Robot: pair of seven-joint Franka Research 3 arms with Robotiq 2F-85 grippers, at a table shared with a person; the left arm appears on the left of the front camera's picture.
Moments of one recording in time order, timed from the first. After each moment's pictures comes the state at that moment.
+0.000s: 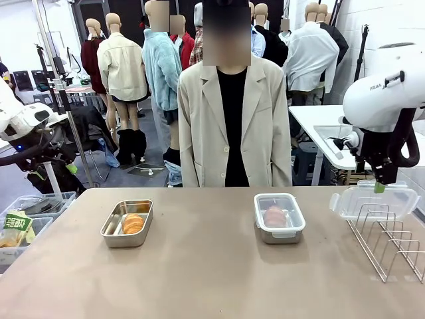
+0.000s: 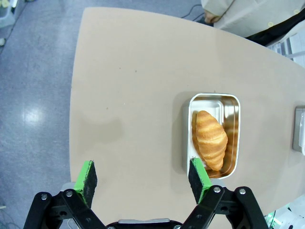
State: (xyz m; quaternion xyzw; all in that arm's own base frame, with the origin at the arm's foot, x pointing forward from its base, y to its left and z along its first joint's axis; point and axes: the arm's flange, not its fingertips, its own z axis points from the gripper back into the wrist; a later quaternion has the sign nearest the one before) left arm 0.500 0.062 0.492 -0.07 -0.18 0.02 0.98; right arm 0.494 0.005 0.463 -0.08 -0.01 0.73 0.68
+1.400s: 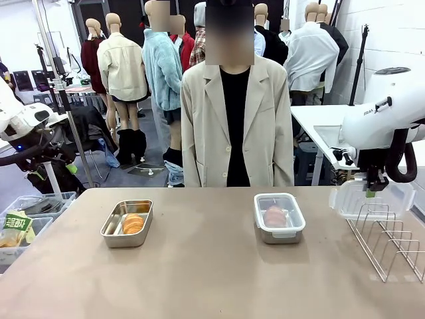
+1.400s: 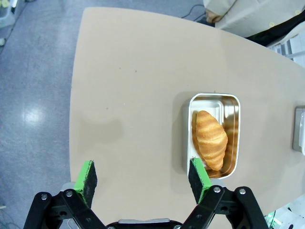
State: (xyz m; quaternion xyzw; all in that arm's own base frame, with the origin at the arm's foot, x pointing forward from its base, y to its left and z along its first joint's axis) left arm 0.500 0.062 0.492 -0.07 -0.18 0.02 0.98; right arm 0.521 -0.017 0.417 -0.10 -0.02 0.67 0.74
